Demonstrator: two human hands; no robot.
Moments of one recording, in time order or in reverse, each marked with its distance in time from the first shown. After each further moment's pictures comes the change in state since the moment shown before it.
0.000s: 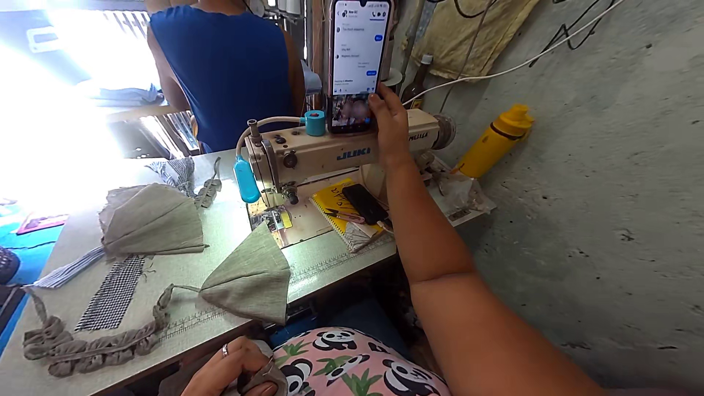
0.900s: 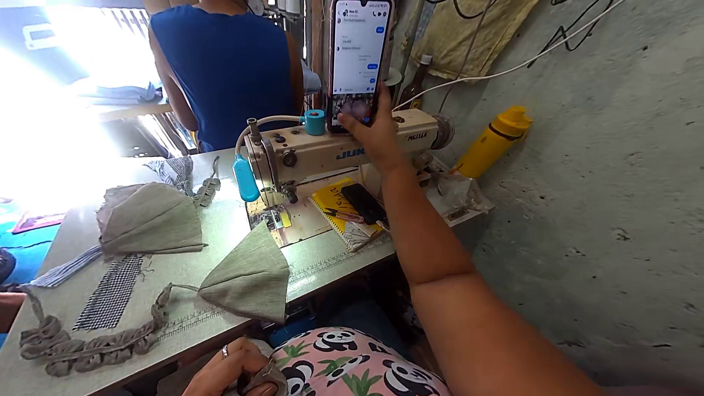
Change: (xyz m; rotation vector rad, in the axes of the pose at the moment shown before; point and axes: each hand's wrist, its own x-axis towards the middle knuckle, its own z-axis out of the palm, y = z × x) left_hand -0.003 -0.002 0.002 0.001 0.011 -0.003; right_hand -0.008 -0.002 0.012 -0.206 -0.065 0.015
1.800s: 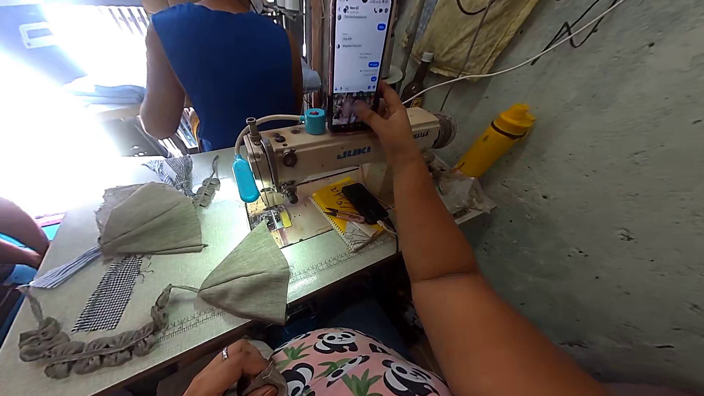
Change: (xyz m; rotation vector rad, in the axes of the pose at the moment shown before) left_hand 0.000 -0.003 -0.001 0.018 -0.007 0.004; right_hand 0.008 -0.001 -0.023 0.196 -0.116 0.040
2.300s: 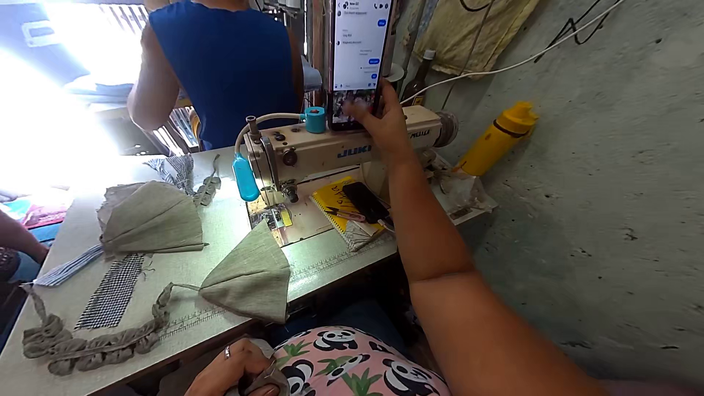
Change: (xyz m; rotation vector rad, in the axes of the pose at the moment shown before) left_hand 0.001 0.004 0.002 -0.010 -0.006 -0.008; right_hand 0.002 0.005 0.009 -0.095 0.060 -0.011
